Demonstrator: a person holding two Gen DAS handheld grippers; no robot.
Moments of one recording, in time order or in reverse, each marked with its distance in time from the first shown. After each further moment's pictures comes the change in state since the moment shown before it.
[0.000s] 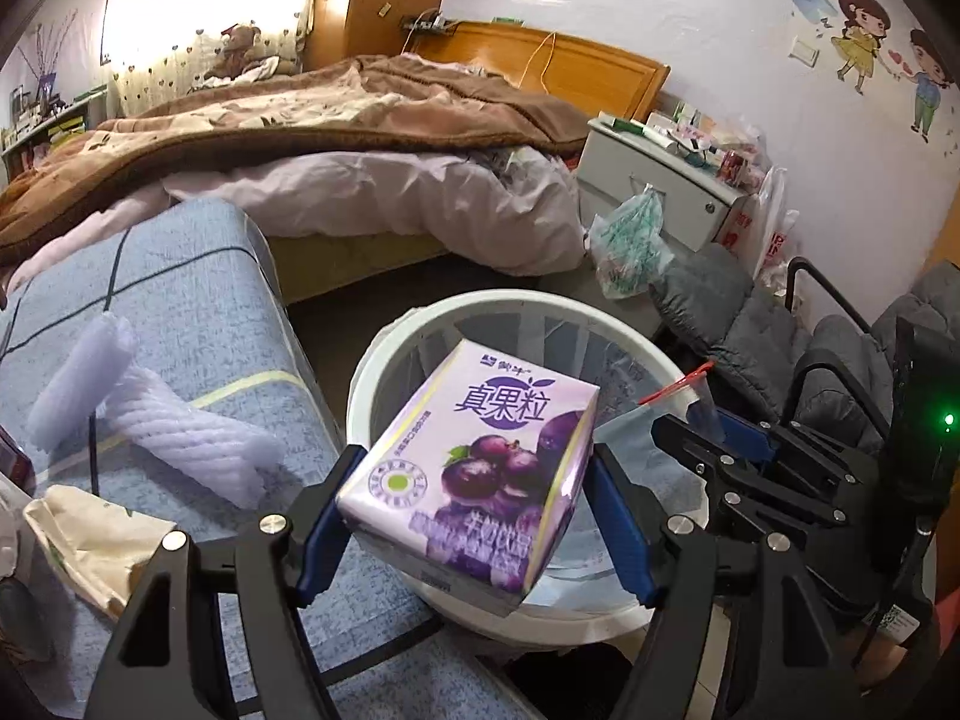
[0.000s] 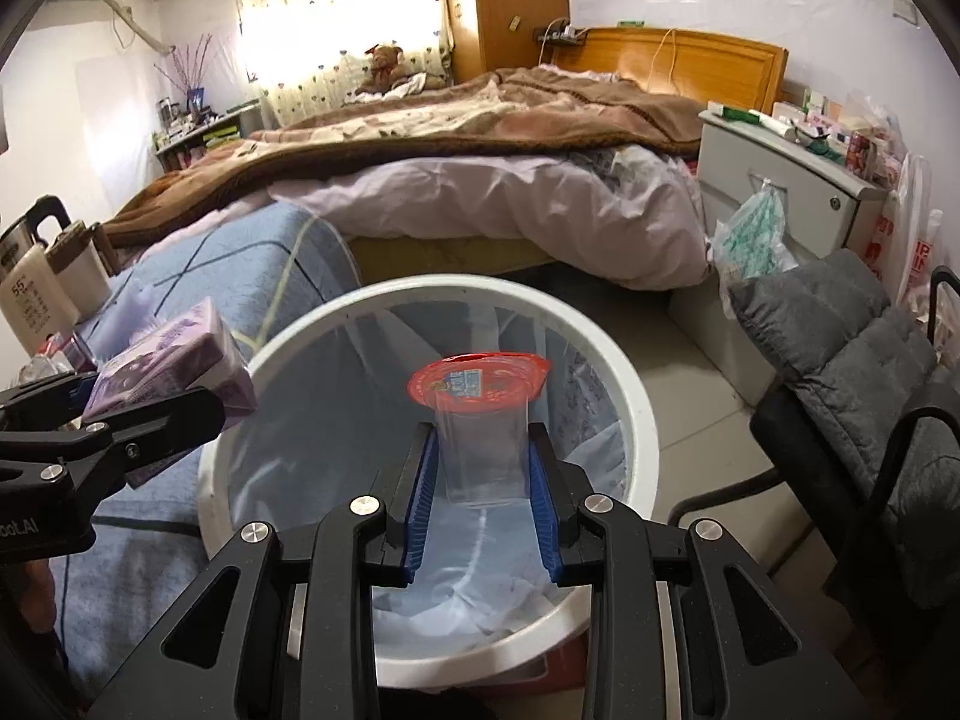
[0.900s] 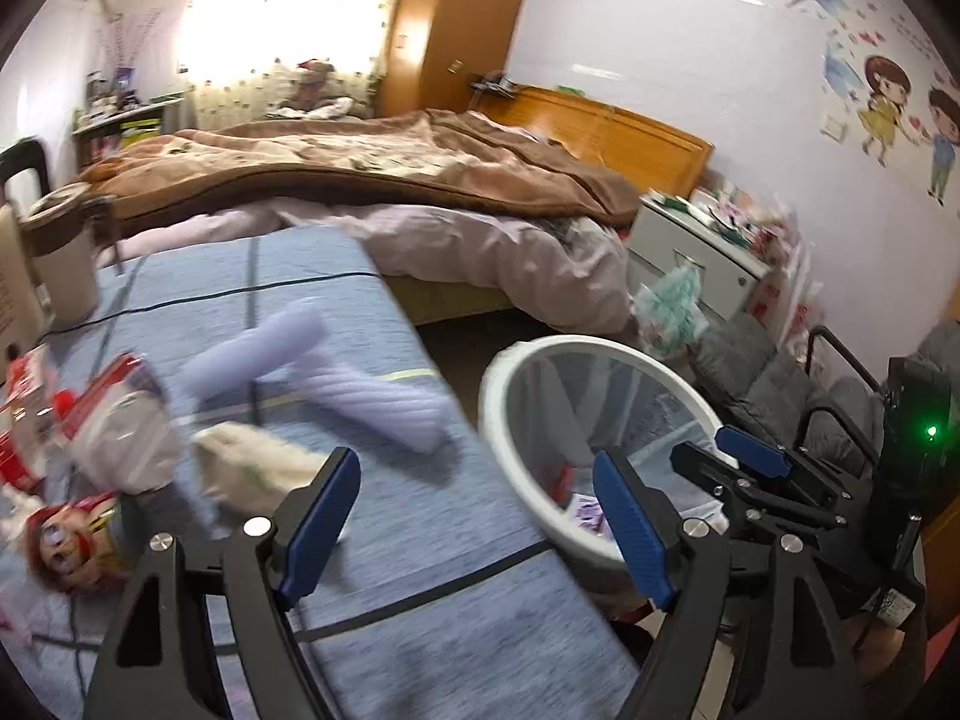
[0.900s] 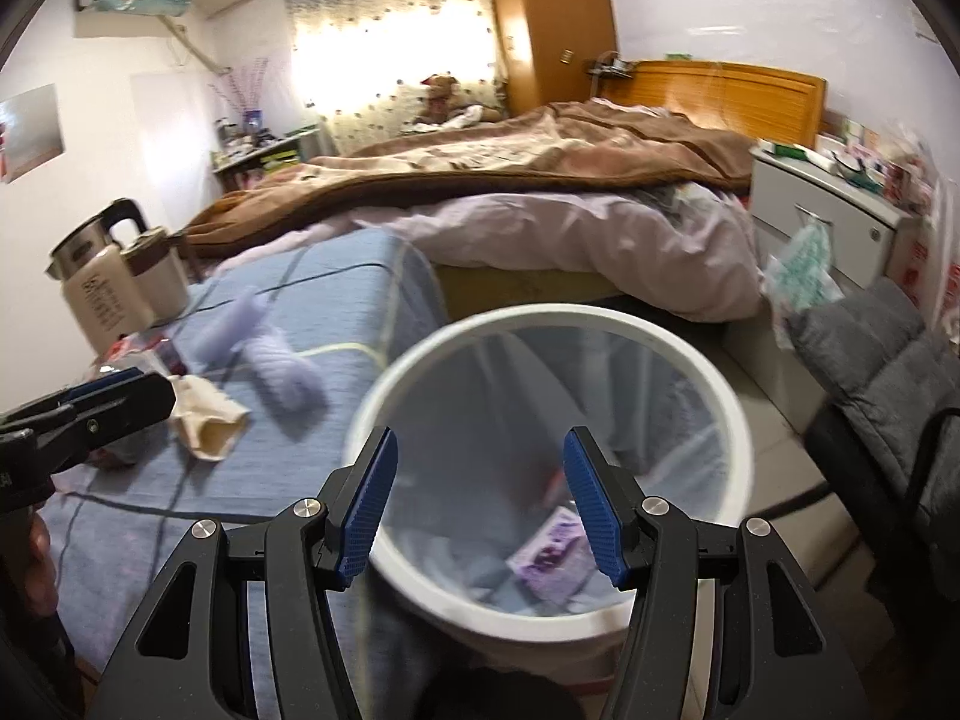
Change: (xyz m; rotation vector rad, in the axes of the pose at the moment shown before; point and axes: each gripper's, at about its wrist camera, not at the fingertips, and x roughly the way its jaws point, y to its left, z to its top) left arm -0.093 0.058 -0.036 -0.110 -0.159 0.104; right arm -0.038 0.060 -0.007 -0.031 -0.096 0.136
